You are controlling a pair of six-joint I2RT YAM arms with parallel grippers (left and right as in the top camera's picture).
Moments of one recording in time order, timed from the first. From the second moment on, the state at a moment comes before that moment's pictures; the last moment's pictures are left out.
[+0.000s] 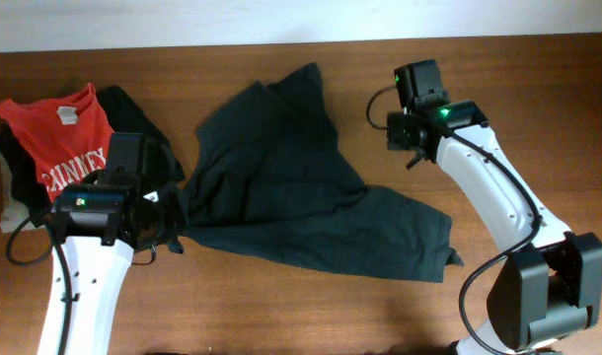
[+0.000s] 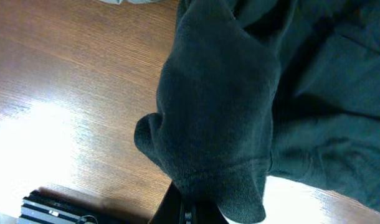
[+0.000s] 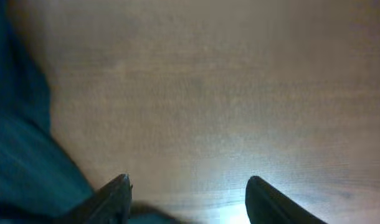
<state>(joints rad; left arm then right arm) -0.08 1.27 1.29 -1.36 -0.13 -0.41 0.22 1.76 1.46 -0.82 0.25 0.21</state>
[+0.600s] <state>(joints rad) -0.08 1.27 1.29 -1.33 -0.11 -0.41 0.34 2.11 1.57 -0.78 0.03 0.03</state>
